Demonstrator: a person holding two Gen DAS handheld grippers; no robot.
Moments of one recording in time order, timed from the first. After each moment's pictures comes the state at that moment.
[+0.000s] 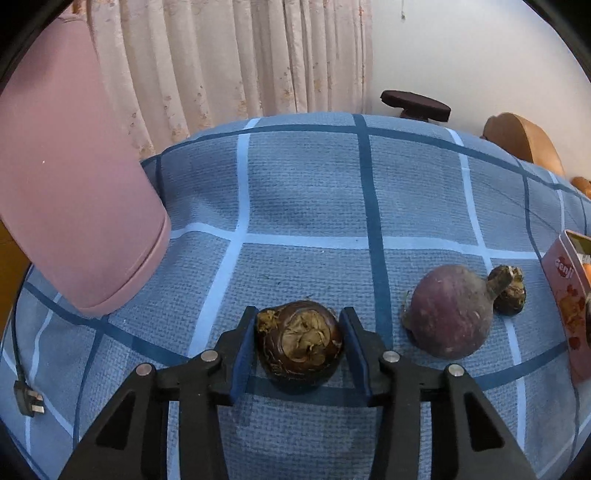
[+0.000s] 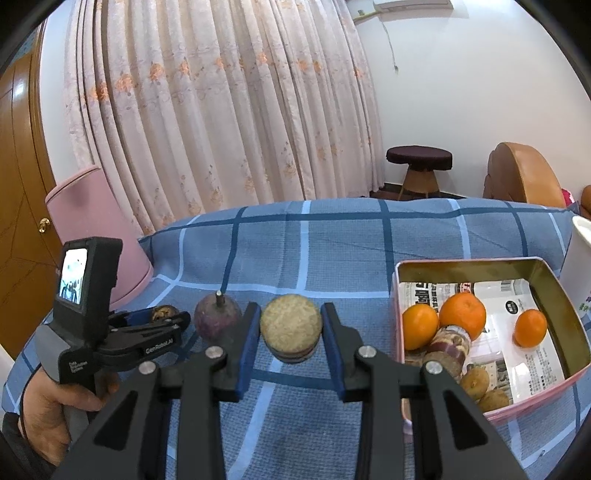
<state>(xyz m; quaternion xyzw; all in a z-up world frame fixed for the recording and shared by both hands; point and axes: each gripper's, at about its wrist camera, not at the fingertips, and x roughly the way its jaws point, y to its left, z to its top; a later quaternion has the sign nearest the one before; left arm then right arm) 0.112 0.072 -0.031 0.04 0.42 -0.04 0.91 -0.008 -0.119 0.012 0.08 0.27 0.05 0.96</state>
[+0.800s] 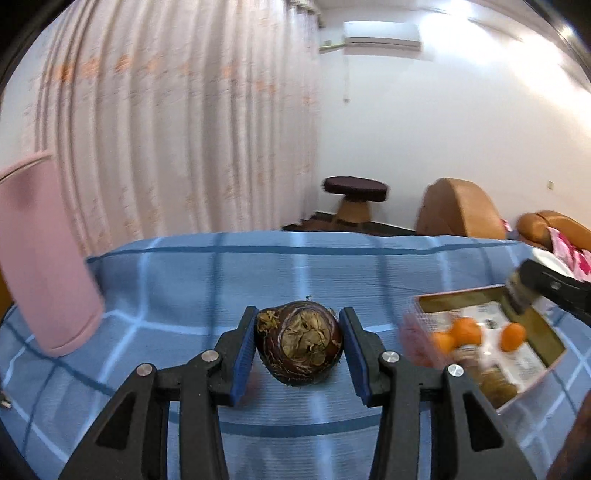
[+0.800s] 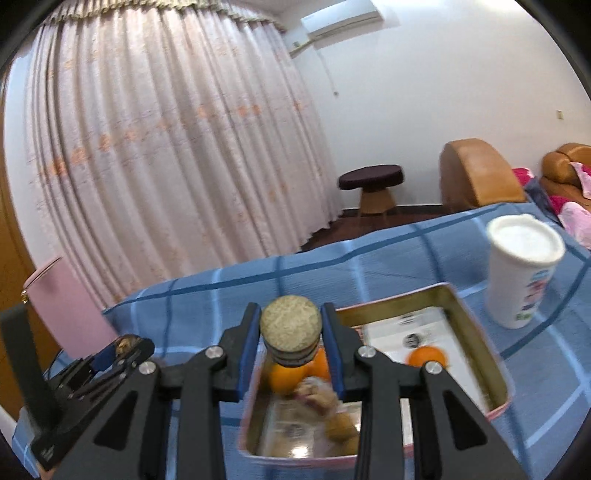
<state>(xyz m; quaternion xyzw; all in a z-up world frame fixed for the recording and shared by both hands) 0.038 -0.038 0.024 0.02 0.24 -0.15 0.96 -0.036 -0.242 0.040 0.16 0.20 -0.04 0.97</state>
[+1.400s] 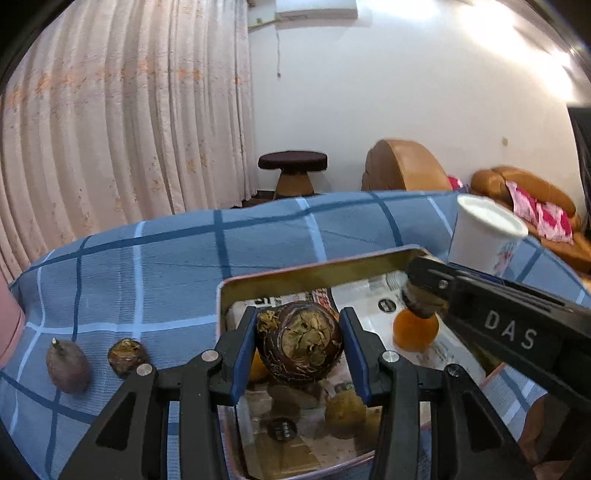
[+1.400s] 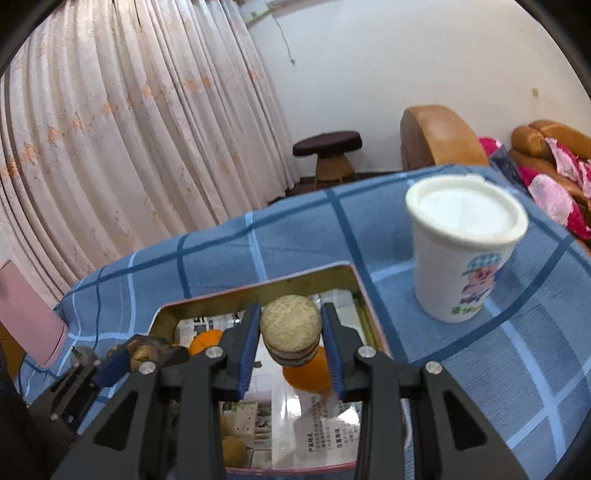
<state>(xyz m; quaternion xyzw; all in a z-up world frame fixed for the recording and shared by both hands) 0.015 -0.176 0.005 0.08 0.28 -0.23 0.93 -0.020 -0.314 0.007 0.18 0.29 -0.08 0.94</state>
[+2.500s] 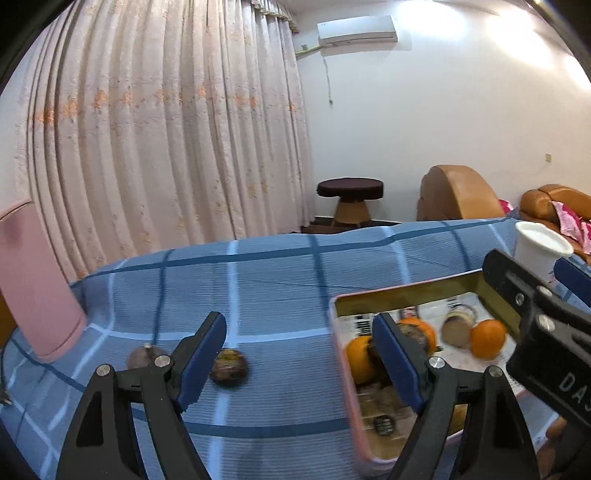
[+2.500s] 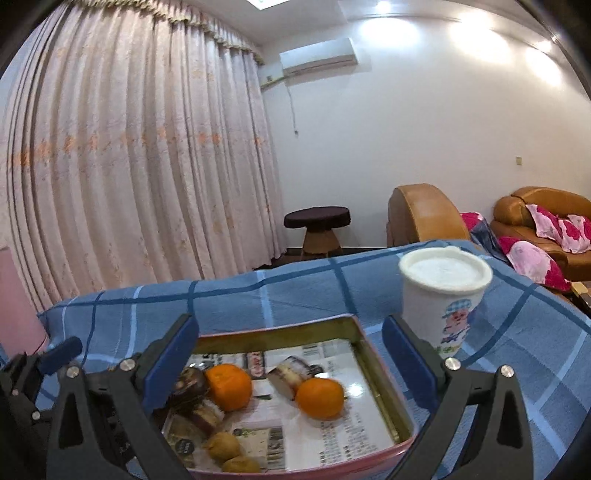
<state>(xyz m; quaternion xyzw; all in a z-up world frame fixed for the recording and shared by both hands) 0.012 -0.120 0.011 0.08 0.21 -0.12 0.97 -0.050 -0.263 0.018 0.08 0.15 -0.13 0.98</state>
